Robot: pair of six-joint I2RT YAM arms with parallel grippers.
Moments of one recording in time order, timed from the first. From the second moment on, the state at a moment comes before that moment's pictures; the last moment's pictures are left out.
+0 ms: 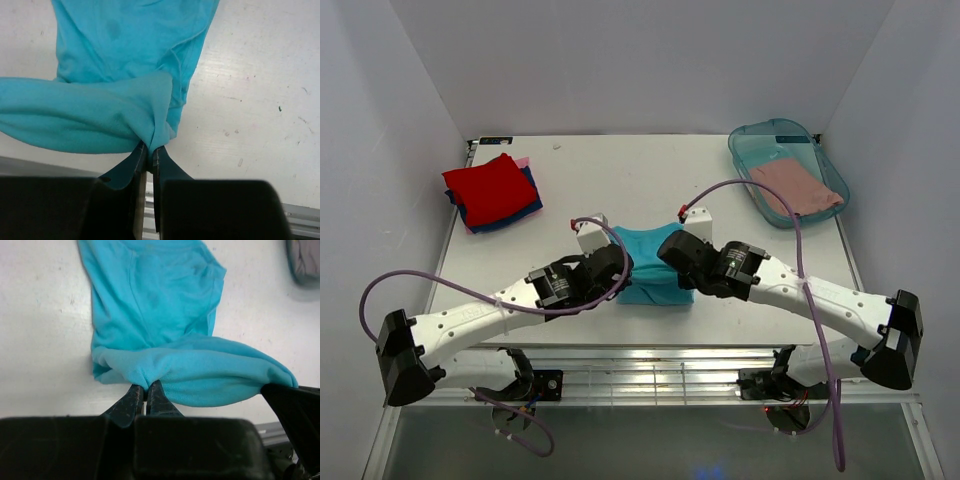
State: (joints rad) left arm -1.10 1.16 0.95 -0.62 -0.59 -1.09; right arm 1.12 1.29 1.17 -0.92 0.54 0.77
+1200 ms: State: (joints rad) left arm -0.69 1.78 1.42 -0.44 -0.47 -0.73; right arm 0.70 1.86 1.55 -0.63 0.59 0.33
